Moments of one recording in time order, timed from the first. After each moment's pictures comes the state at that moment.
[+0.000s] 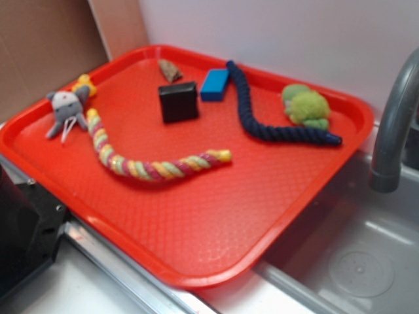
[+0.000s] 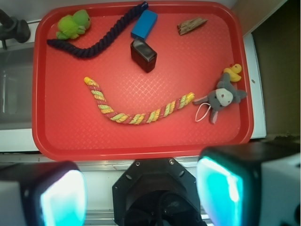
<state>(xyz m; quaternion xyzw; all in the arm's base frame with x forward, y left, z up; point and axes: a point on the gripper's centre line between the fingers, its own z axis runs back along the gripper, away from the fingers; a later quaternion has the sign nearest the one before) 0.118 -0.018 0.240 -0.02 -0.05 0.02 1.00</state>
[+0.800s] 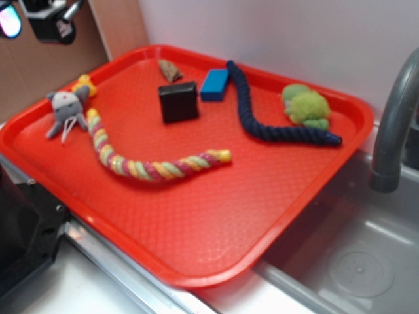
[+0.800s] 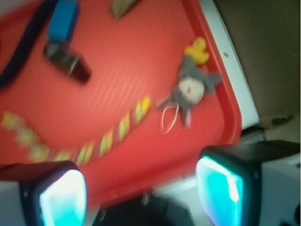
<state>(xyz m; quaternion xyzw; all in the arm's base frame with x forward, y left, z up) 0.150 0.083 0.147 0.02 -0.02 0.23 0.97</state>
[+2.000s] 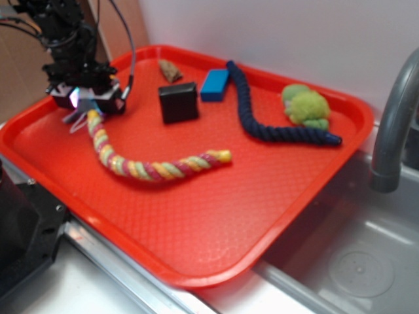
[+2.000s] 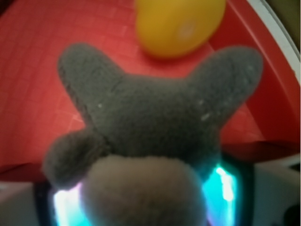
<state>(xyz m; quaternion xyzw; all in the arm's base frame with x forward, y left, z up) 0.210 0.127 0.016 0.03 -0.06 0.24 0.97</state>
